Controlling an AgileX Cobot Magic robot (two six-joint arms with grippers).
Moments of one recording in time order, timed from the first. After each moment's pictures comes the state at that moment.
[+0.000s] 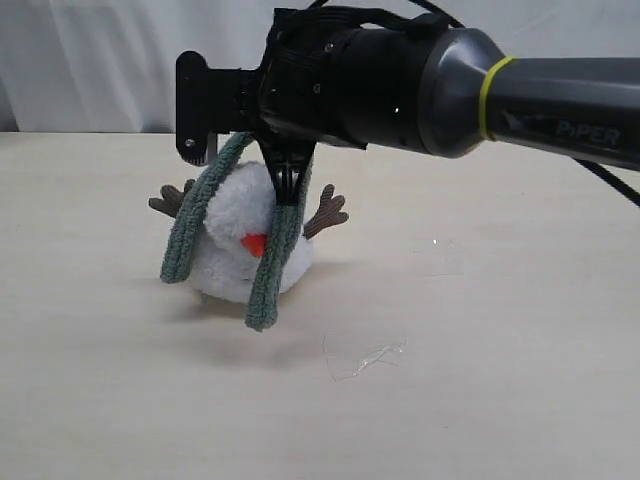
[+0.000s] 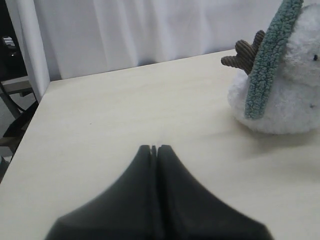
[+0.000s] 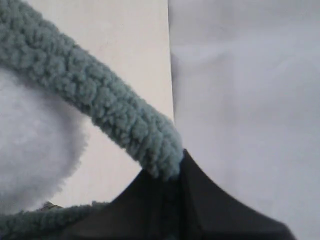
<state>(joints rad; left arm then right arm) -0.12 0.00 0.00 -0.01 0.34 0.16 0.78 1.97 -1.62 -0.87 0.67 -0.25</state>
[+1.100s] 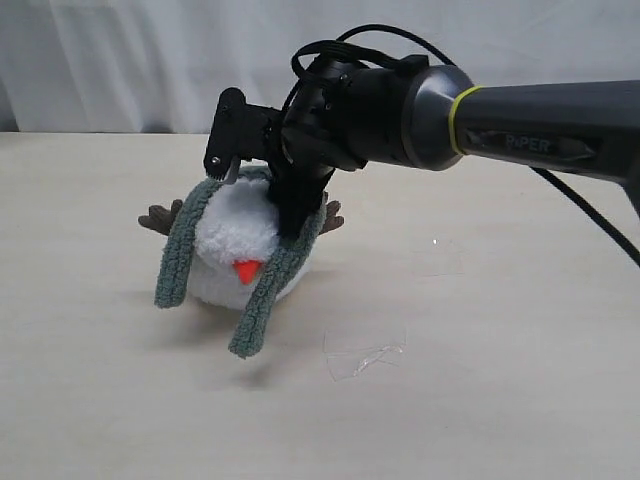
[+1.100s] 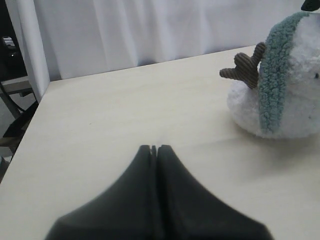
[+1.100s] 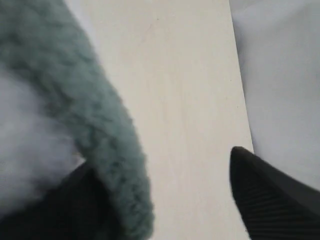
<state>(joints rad) -0.12 0.00 0.00 -0.01 0.34 0.16 0.70 2.08 -1.62 -0.67 0.62 -0.23</state>
